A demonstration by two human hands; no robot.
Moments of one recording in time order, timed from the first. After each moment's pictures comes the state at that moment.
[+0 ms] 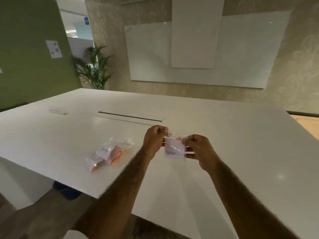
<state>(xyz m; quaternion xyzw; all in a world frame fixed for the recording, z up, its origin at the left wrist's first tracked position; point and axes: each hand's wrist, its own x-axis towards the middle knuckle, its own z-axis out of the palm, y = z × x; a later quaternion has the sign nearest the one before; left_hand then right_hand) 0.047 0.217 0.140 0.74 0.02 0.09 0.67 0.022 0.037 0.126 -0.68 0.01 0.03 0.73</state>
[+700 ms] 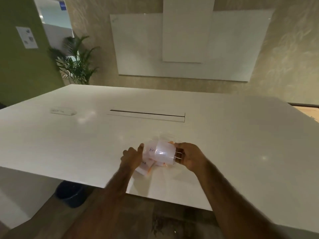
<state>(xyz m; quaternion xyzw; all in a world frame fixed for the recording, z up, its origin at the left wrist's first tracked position) 0.076 0.560 0.055 0.92 0.15 -0.05 0.35 0.039 0.332 0.088 -0.54 0.18 0.09 0.82</state>
